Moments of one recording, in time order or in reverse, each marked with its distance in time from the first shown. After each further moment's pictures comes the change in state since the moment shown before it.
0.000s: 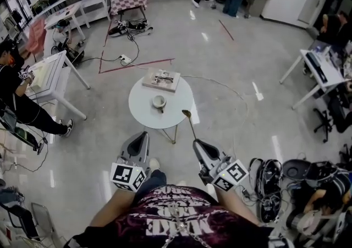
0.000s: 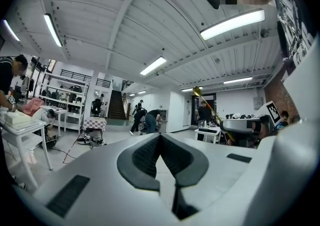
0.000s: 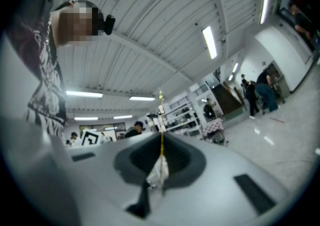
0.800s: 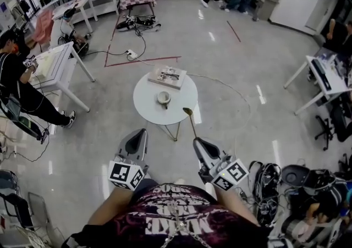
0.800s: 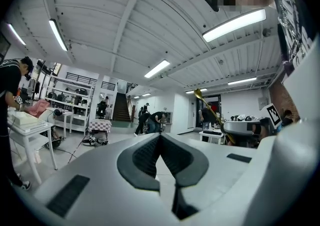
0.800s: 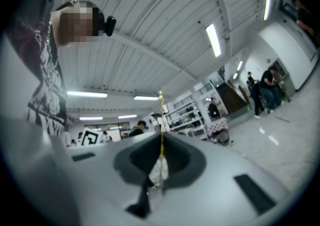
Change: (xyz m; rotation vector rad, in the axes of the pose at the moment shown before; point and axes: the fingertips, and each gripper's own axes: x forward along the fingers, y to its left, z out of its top) left arm -0.020 0.003 0.009 -0.010 -0.028 0.058; right arm 0.001 0.010 0.001 -0.006 0.010 0.051
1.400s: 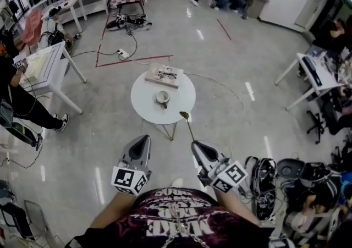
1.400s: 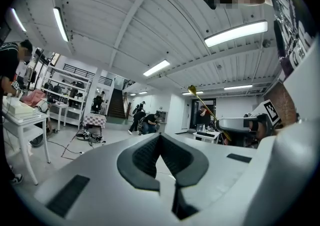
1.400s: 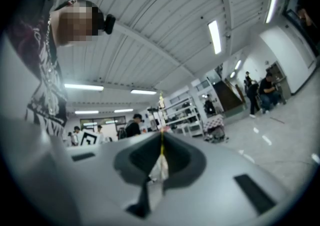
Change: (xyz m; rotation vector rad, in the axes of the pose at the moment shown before) left arm -0.024 0.030 -0.024 -0.058 0.010 -0.070; right arm 0.033 0.039 -0.026 -0.025 0.063 -0.056
